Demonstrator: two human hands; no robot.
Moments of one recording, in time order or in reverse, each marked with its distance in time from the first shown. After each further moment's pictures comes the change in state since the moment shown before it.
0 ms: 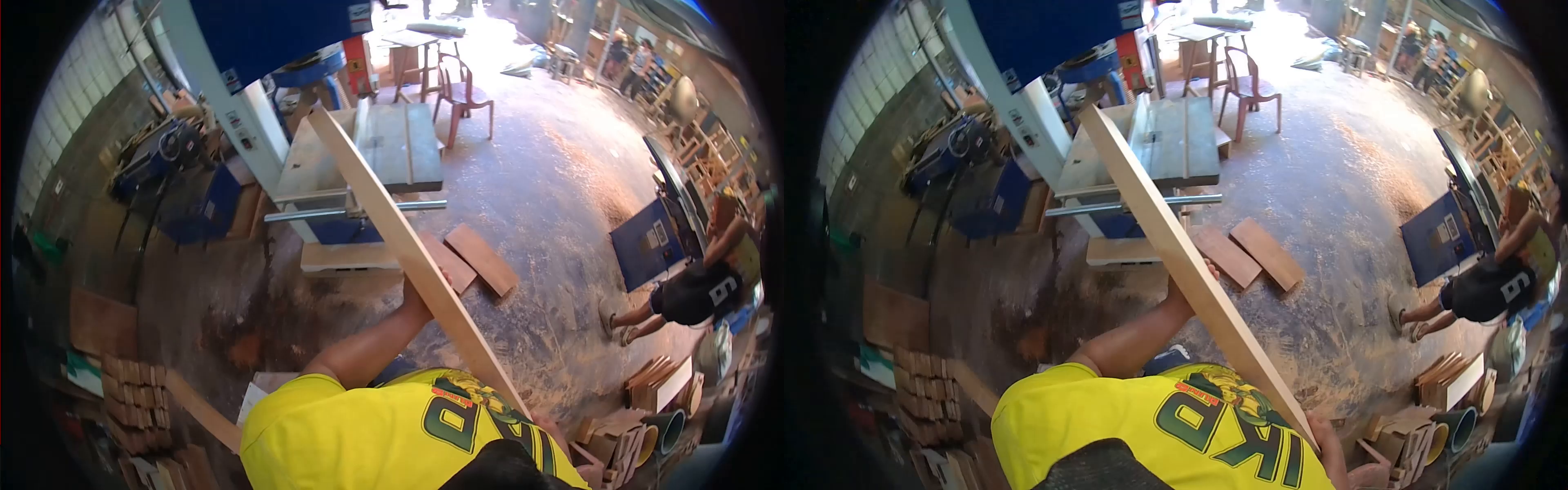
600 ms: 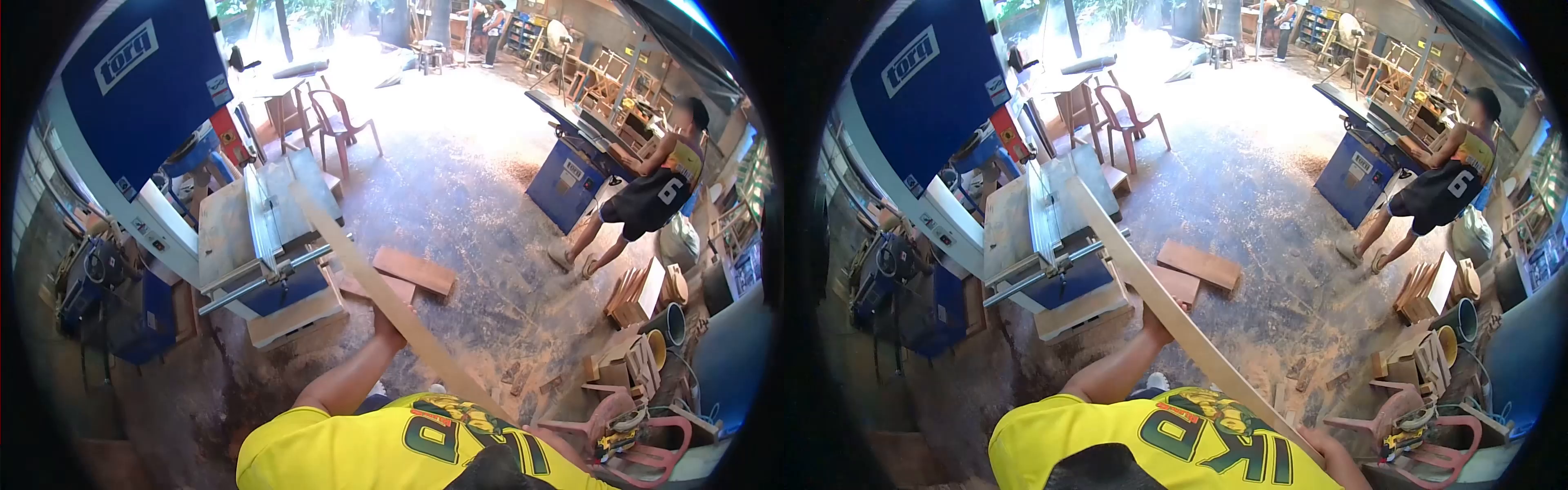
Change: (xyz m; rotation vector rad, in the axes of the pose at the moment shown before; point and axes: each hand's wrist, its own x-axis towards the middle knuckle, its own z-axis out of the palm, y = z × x) left_hand 0.029 -0.059 -0.009 0.096 0.033 -0.313; right_hand -0.086 0.071 0.068 0.109 0.007 0.254
